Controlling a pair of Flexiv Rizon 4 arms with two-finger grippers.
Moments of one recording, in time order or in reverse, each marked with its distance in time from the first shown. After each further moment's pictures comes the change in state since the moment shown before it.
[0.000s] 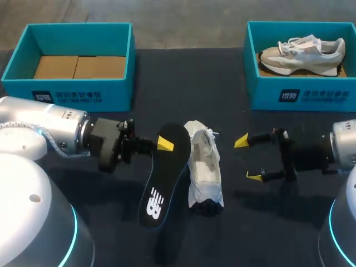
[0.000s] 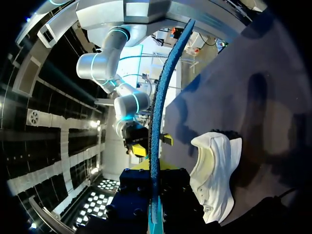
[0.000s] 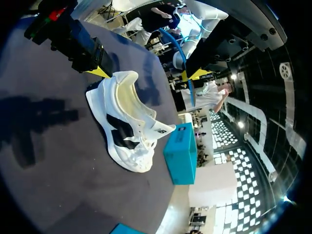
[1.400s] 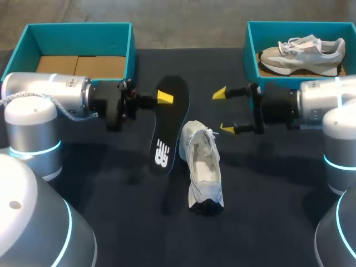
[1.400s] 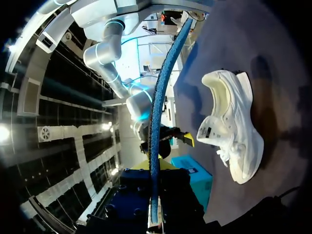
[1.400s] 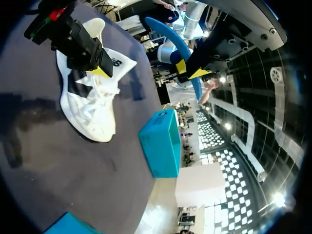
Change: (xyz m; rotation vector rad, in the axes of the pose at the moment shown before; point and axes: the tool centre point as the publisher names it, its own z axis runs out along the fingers) left arm -0.044 0.104 -0.024 -0.076 -0.099 0.182; right arm 0.070 0.109 0.051 0.000 0.124 -0.026
